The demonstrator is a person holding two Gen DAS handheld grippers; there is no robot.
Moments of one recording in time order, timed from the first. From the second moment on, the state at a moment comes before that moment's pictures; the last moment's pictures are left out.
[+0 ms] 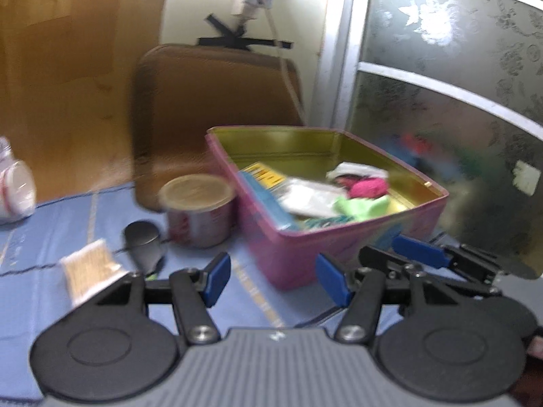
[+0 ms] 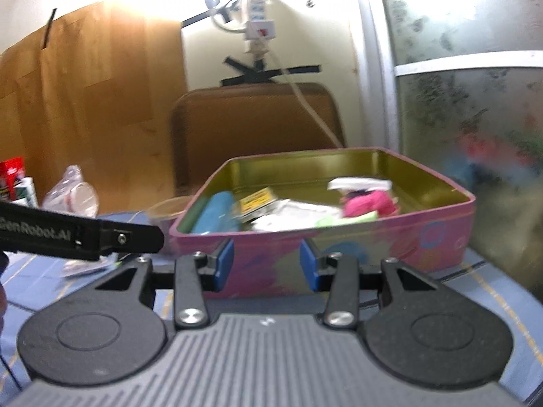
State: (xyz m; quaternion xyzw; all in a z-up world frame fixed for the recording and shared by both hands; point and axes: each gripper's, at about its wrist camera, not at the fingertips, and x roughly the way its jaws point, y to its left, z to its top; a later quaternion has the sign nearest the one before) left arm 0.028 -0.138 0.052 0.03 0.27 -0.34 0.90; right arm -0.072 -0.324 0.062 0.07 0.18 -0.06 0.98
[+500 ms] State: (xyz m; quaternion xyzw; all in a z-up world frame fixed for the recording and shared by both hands) left arm 0.056 -0.029 0.009 -0.01 0.32 -0.21 0.93; right arm -0.053 -0.262 0.047 0.05 0.25 0.02 0.97
